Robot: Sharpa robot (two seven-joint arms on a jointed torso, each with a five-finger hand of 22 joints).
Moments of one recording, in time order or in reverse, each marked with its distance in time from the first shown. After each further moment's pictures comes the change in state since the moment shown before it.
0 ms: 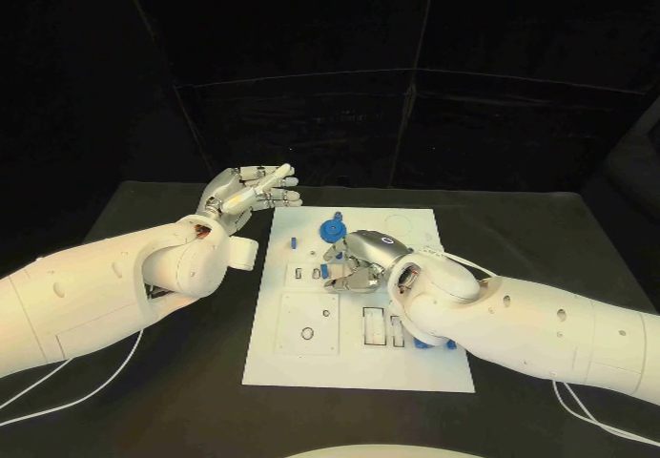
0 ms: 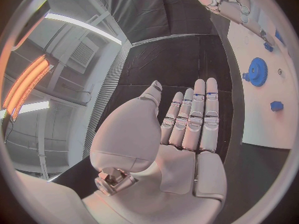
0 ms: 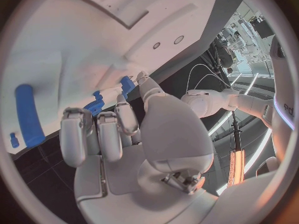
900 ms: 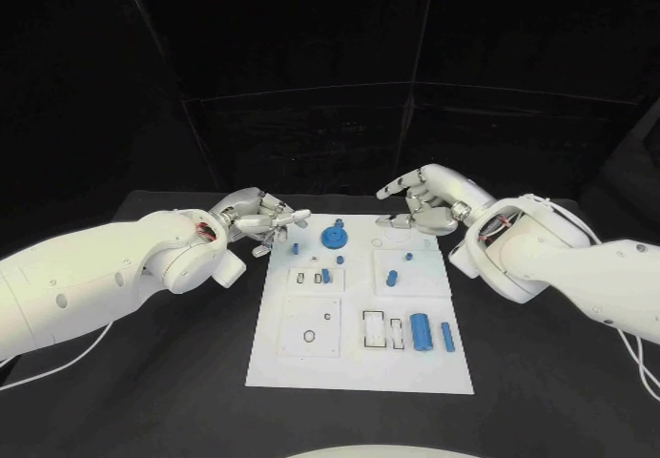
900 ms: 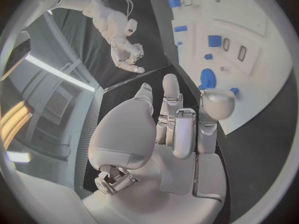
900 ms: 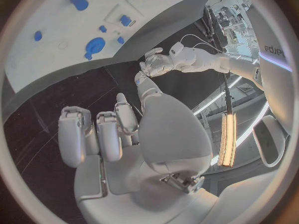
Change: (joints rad) left arm 0.061 -0.012 -0.024 -0.024 -0.535 0.185 -0.469; left_hand -0.130 0.005 -0.138 0.087 -0.015 0.200 -0.151 0.127 0.116 0.380 -0.174 0.617 0.547 0.381 -0.190 1.318 1.100 -0.063 0.458 -0.193 0.822 0.793; right arm 0.159 -0.291 0.044 0.139 0.331 -0.076 0.197; right_hand 0.045 0.011 -0.022 0.031 0.027 0.018 -0.008 0.046 0.006 -0.020 -0.005 -0.010 -0.014 0.004 0.003 -0.012 0.001 0.000 -0.002 0.005 -0.019 0.000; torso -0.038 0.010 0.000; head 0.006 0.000
